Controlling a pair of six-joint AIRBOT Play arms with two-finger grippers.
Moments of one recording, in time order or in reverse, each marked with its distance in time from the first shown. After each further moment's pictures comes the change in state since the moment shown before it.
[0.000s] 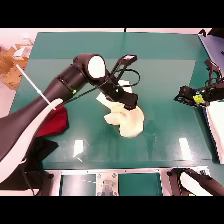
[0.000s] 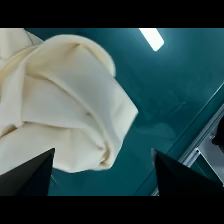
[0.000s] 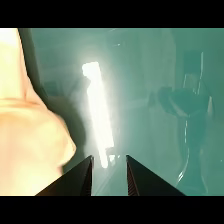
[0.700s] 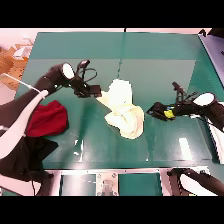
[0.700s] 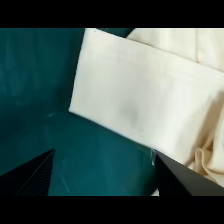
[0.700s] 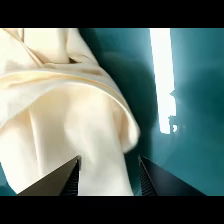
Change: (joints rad) left arm 0.364 -0.121 -0.276 -0.010 0.300 0.004; right arm 0.157 -0.102 -0.327 0.375 -0.265 -0.192
